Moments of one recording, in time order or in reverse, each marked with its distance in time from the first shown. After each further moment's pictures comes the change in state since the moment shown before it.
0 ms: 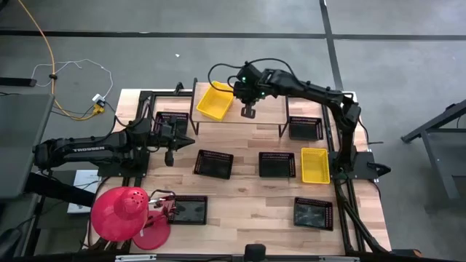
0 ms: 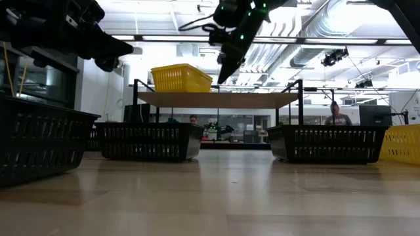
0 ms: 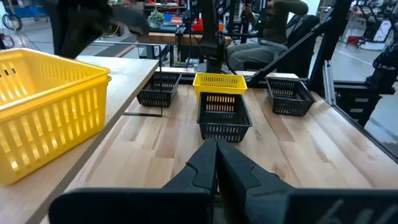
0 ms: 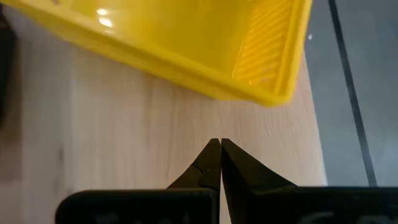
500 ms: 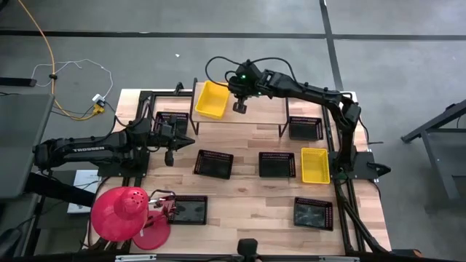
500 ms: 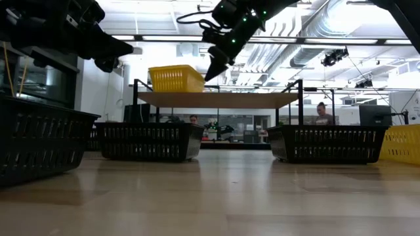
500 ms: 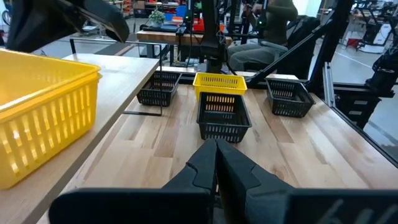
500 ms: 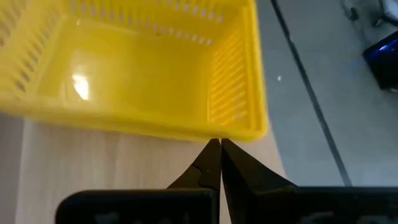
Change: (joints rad) left arm 0.000 0.000 0.000 0.000 0.000 -0.011; right arm -0.001 0.000 -0.061 0.291 0.019 0.015
